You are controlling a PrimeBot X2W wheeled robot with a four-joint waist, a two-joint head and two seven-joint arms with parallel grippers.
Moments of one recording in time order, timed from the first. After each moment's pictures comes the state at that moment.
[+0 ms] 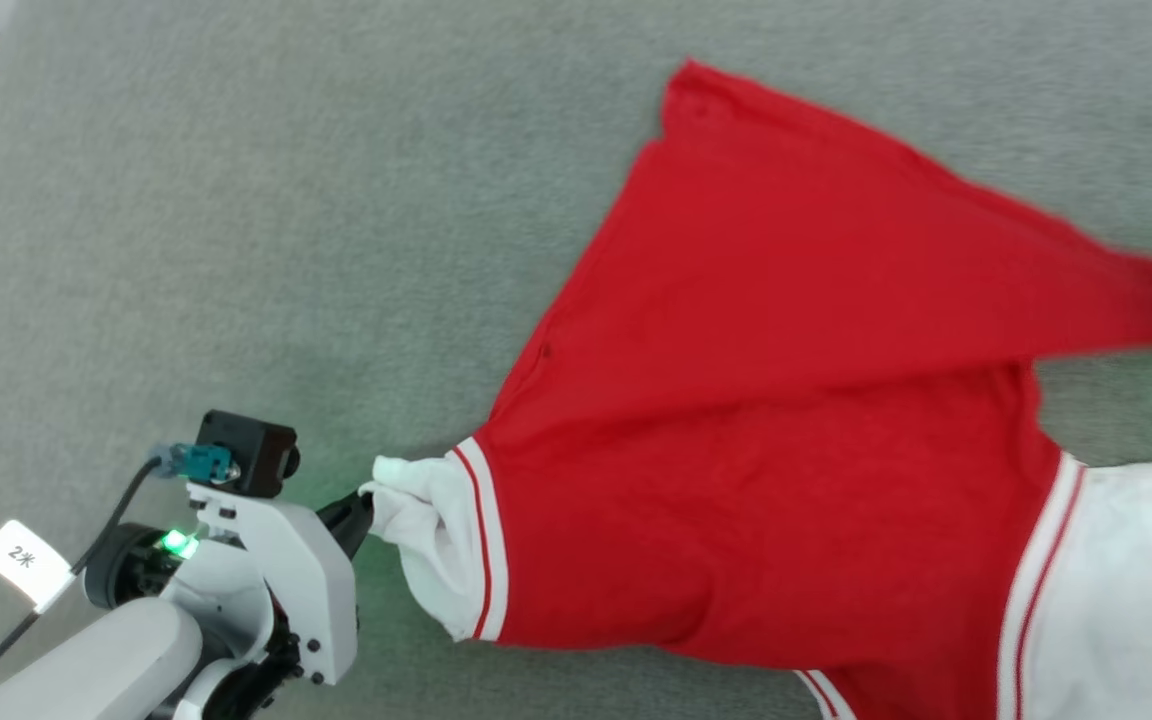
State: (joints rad) left arm -0.50 0.83 -0.86 -0.07 -1.08 0.29 0.23; right arm -0.74 -0.63 0.21 0.35 0.69 0.13 0.90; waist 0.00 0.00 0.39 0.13
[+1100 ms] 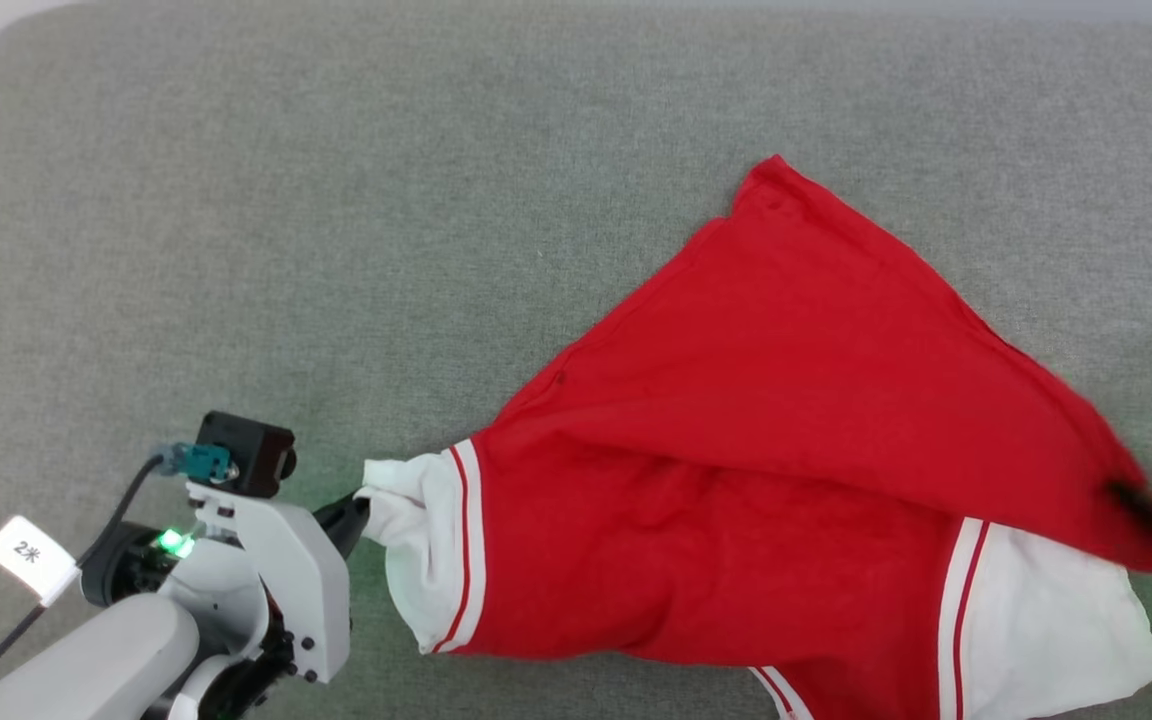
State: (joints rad) left arm -0.52 0.83 -0.88 -0.01 -1.08 0.25 0.22; right arm -0.20 -0.39 -0.16 0.01 0.59 0.13 0.88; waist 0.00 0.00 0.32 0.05
